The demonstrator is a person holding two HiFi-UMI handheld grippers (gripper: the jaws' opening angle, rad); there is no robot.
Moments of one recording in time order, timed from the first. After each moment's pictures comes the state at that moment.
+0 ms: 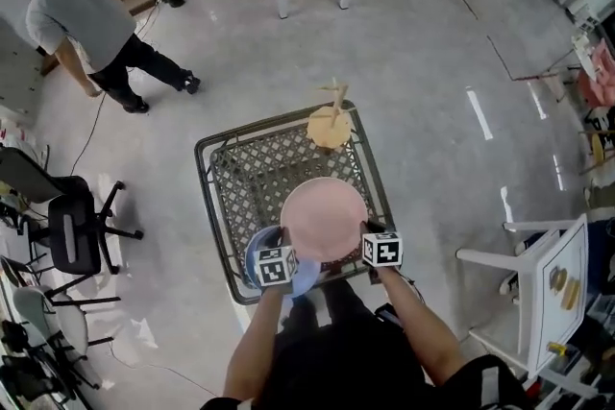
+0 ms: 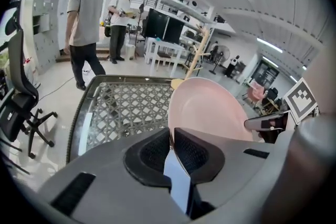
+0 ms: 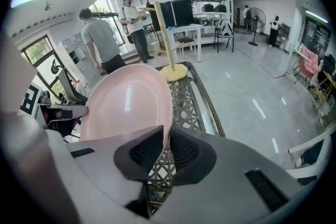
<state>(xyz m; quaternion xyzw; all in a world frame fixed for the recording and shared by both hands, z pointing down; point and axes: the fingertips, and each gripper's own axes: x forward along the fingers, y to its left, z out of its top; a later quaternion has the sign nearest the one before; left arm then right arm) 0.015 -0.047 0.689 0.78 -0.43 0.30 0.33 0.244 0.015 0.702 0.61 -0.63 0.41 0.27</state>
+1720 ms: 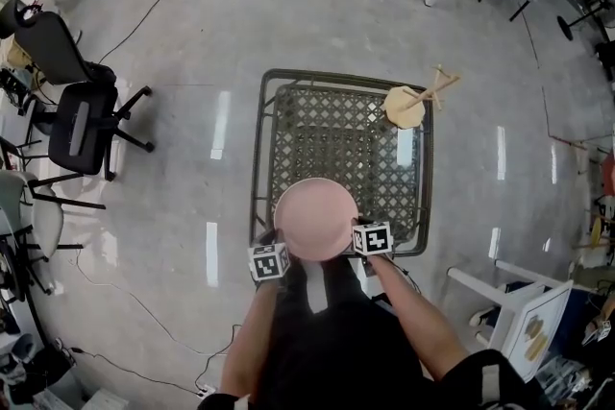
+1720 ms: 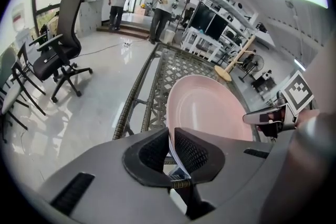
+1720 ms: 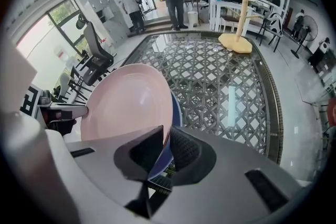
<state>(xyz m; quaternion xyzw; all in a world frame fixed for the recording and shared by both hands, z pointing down) -0.170 0.076 0.769 0.66 -0.53 0.27 0.46 0.067 0.042 0.776 0.44 -0.68 0.40 0.43</state>
